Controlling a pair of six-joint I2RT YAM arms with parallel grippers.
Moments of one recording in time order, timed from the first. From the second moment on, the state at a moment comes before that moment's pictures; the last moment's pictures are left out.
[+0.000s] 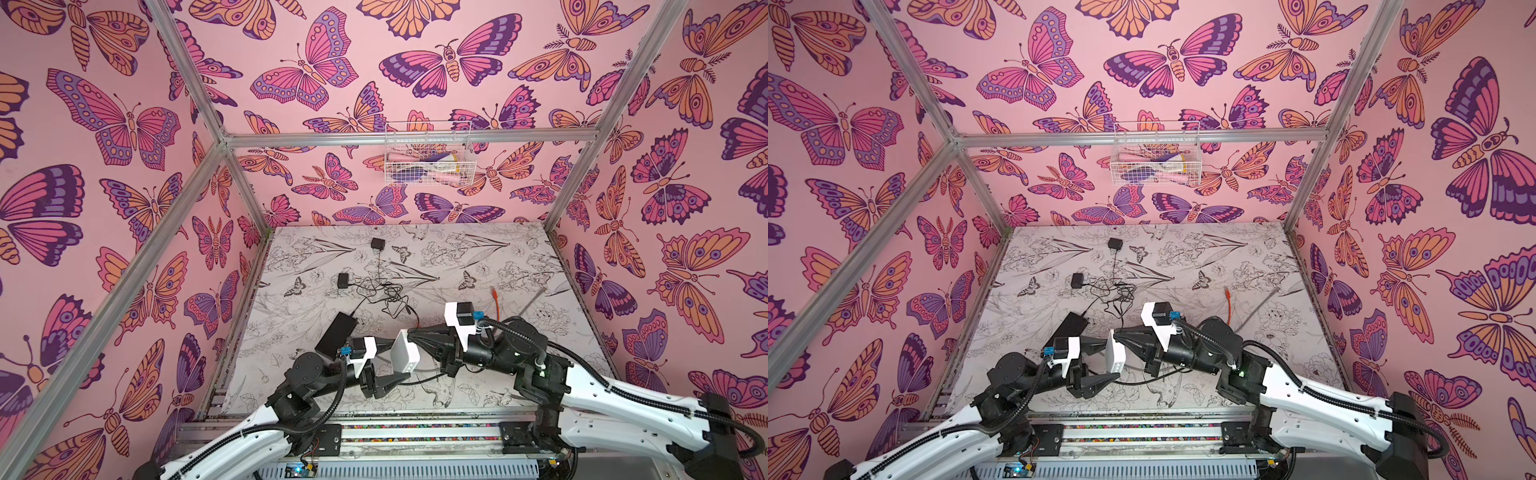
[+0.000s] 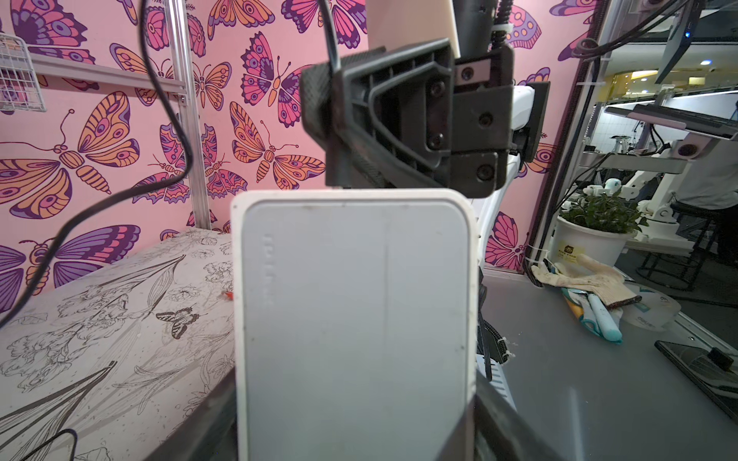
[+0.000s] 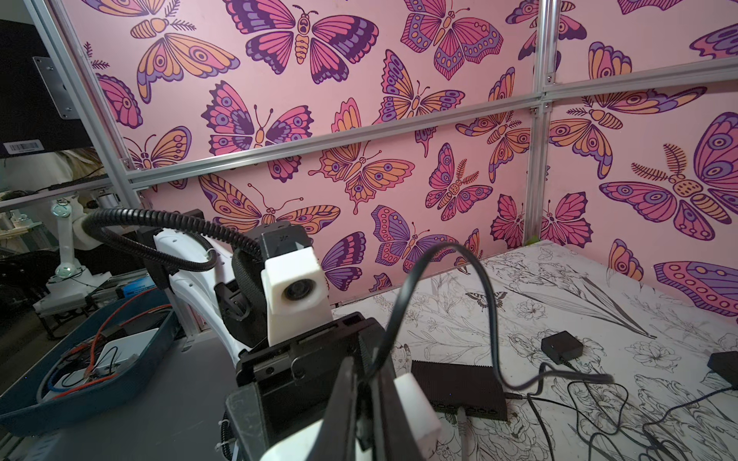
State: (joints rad) left arm -0.85 0.50 0.23 0.42 0.50 -0.11; right arm 1.11 0.93 0.68 0.36 -0.23 0.19
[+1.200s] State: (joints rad) left arm -0.85 0.44 0.21 0.35 0.41 -0.11; right arm 1.12 1.00 0.65 0.46 -0.18 0.21
